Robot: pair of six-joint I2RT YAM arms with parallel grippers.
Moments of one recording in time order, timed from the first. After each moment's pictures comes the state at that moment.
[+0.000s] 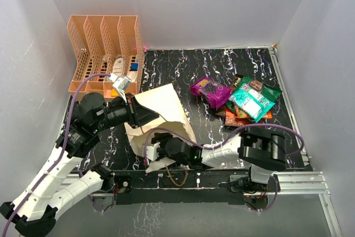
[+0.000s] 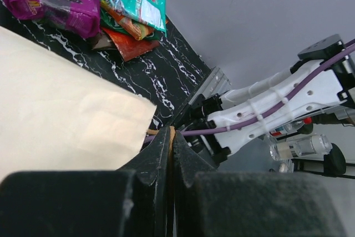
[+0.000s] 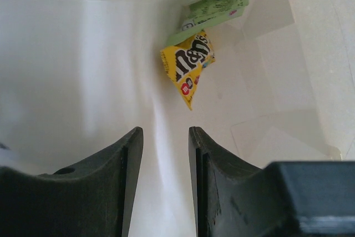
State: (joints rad) left arm -0.60 0.75 0.99 -0.44 0.49 -0.60; right arm 1.32 1.72 0.70 0.68 0.32 -0.74
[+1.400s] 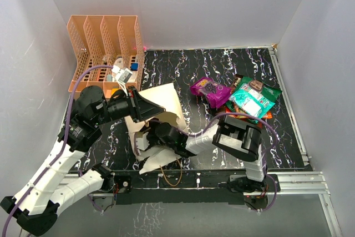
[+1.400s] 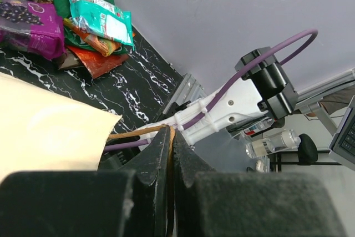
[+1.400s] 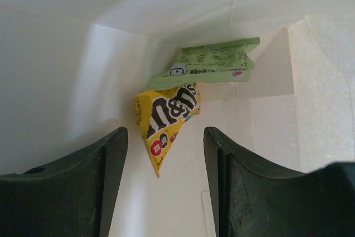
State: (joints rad) left arm -0.60 0.81 1.04 -0.32 0.59 -0.67; right arm 1.18 1.95 0.91 0.72 0.09 -0.98
